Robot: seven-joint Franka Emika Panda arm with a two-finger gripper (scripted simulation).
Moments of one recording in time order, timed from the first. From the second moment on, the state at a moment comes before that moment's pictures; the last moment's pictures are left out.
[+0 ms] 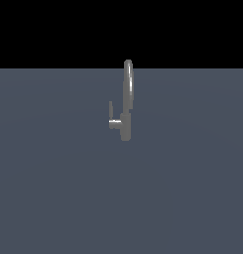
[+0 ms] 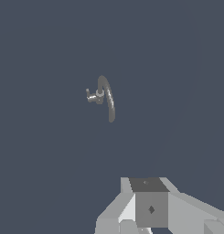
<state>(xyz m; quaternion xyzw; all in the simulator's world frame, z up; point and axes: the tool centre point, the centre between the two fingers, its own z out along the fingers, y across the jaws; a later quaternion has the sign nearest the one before) -0.230 0.036 0.550 0.98 -0.13 0.12 0.08</state>
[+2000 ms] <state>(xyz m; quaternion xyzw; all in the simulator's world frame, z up) -0.024 0.127 0.458 0.78 -0.47 0.33 0.26</state>
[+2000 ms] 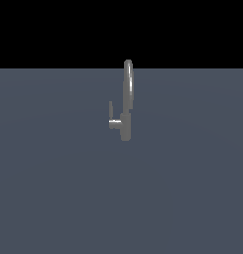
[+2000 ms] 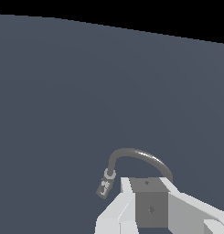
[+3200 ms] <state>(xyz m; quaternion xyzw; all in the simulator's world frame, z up) 0.077 0.058 0.217 0.68 -0.61 0.30 0.28</state>
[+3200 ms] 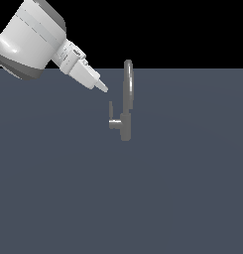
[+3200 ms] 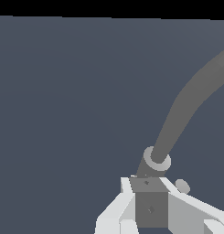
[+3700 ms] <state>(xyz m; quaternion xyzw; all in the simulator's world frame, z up) 0.082 0.044 0.177 0.67 -0.63 0.29 0.27</state>
